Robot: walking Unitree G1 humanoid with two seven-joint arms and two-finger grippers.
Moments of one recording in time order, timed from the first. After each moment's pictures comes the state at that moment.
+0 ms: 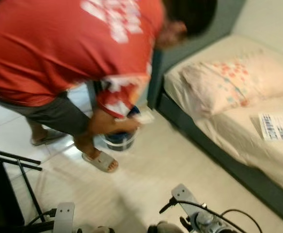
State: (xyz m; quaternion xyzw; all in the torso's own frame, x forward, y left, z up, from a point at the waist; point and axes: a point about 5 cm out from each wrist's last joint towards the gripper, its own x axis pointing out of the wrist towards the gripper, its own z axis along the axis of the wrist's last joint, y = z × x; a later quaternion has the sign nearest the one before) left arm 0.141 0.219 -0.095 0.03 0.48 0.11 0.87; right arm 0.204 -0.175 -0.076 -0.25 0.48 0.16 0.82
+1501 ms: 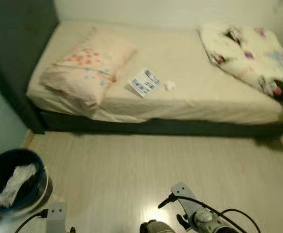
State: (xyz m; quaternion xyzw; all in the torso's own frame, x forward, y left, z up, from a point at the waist) left arm 0.151 0.233 -0.088 0.03 0.46 0.14 0.88; right arm 0.207 -0.175 -0.075 -0.21 0.49 0.15 0.83
